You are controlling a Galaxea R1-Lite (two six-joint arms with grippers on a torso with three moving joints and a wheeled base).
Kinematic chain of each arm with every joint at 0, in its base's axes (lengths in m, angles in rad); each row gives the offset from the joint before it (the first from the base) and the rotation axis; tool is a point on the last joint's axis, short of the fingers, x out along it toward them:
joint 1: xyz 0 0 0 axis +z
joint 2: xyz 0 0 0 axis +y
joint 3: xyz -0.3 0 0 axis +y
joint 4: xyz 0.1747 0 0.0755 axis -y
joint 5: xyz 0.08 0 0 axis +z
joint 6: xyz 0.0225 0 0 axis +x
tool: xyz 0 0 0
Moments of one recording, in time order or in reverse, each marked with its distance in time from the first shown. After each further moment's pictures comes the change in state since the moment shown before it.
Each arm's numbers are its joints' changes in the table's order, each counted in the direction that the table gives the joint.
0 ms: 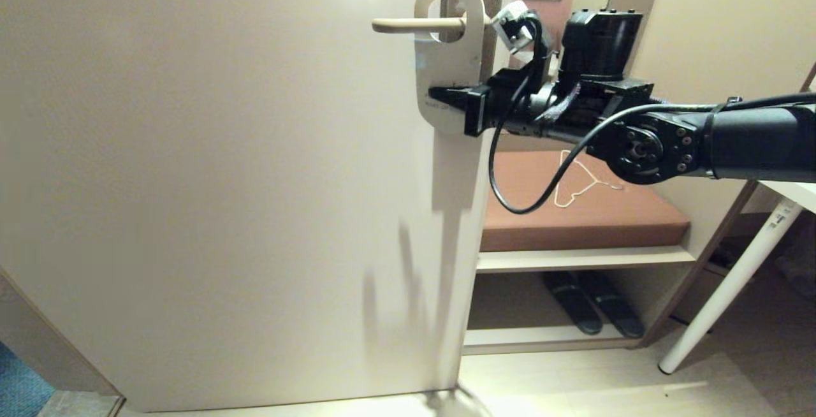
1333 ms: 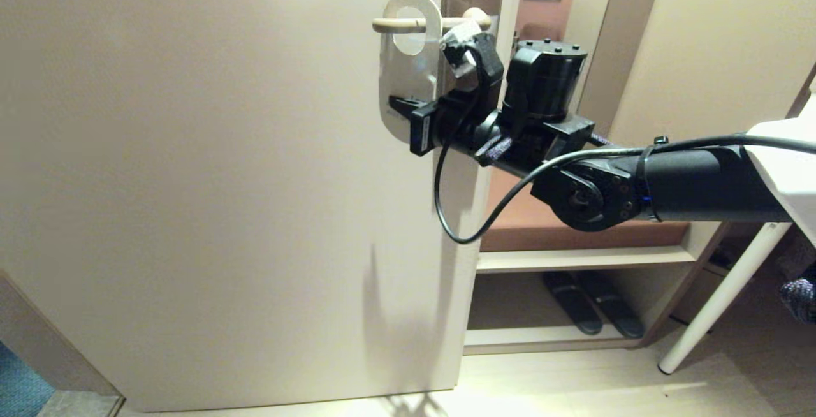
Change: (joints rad) left arm 0.000 0.000 0.000 0.000 0.000 0.000; right arm 0.154 0.050 0.069 0.207 -0.235 0.000
